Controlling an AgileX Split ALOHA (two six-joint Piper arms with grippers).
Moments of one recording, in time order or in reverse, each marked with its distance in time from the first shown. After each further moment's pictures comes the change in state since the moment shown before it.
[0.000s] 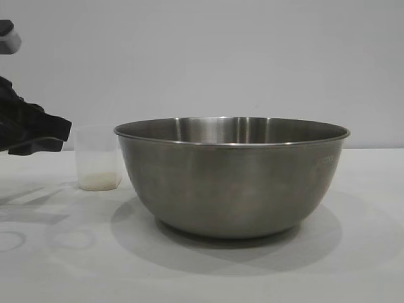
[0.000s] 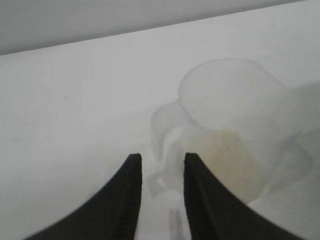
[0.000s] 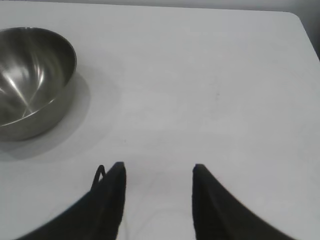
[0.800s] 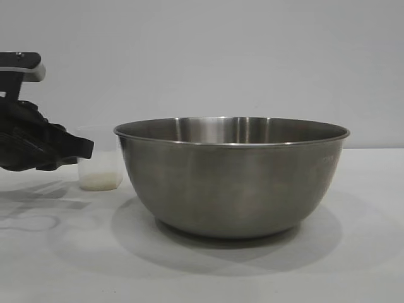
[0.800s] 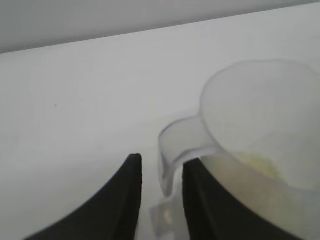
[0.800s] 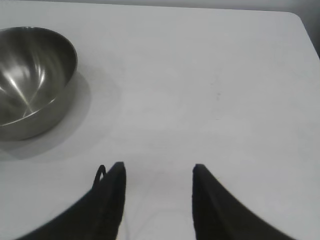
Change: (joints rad) left arm 0.000 0.110 -0.226 -0.009 -0.002 0.000; right arm 0.000 0.000 0.000 0.002 0.000 -0.002
